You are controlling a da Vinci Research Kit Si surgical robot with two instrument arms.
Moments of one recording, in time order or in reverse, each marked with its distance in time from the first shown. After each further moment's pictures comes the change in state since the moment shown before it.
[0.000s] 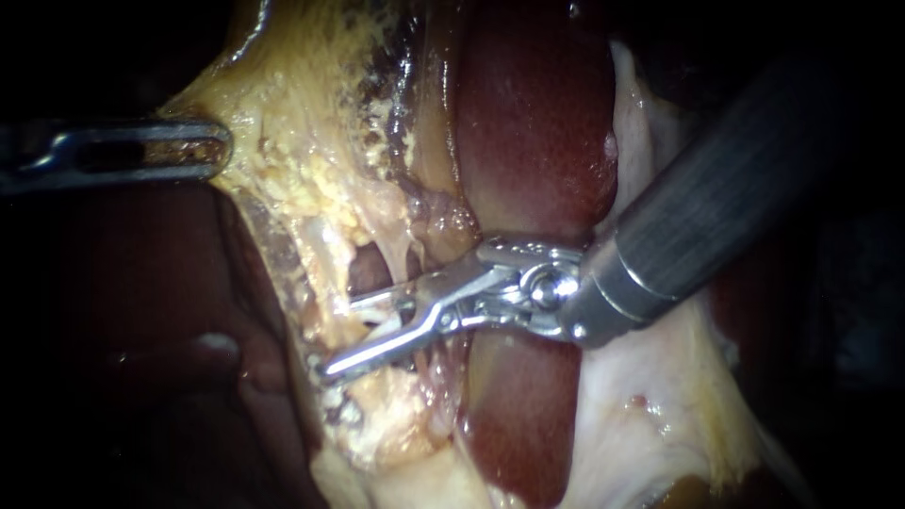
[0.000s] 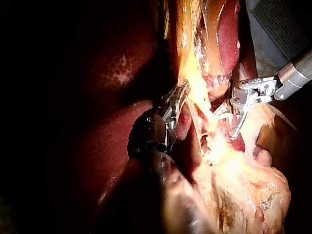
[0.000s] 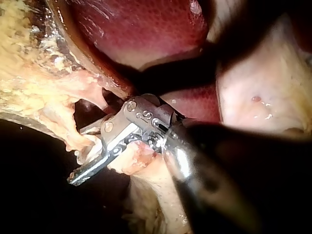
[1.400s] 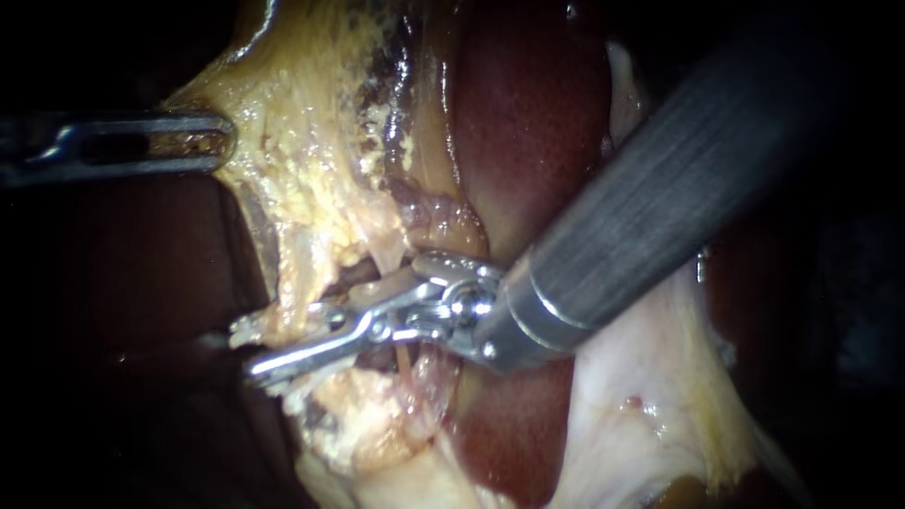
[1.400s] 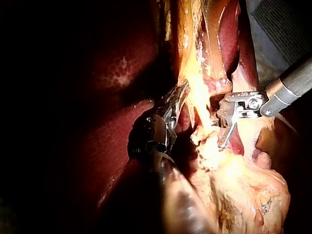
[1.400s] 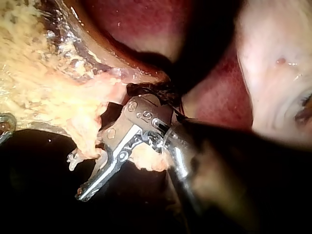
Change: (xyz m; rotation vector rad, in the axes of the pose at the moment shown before) right arm 0.002 0.003 0.006 0.072 0.192 0.072; left arm 0.000 0.000 0.001 -0.008 -0.005 -0.002
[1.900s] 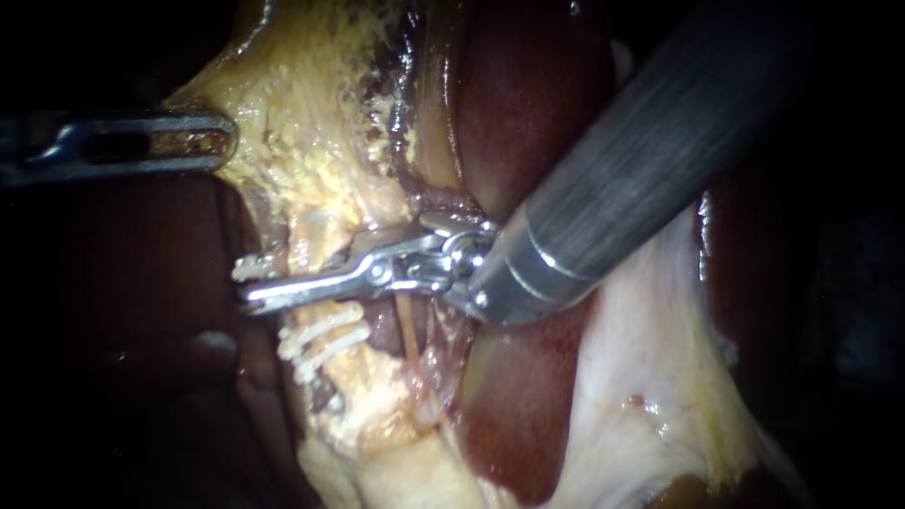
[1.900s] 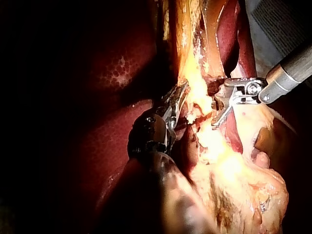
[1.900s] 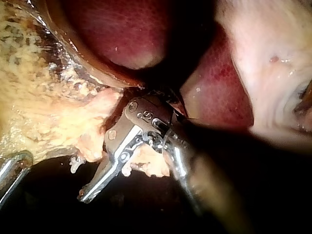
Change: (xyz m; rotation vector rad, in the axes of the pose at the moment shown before) right arm 0.004 0.000 -0.003 -0.105 0.102 0.025; left arm 0.000 0.000 0.000 0.000 -0.002 -0.001
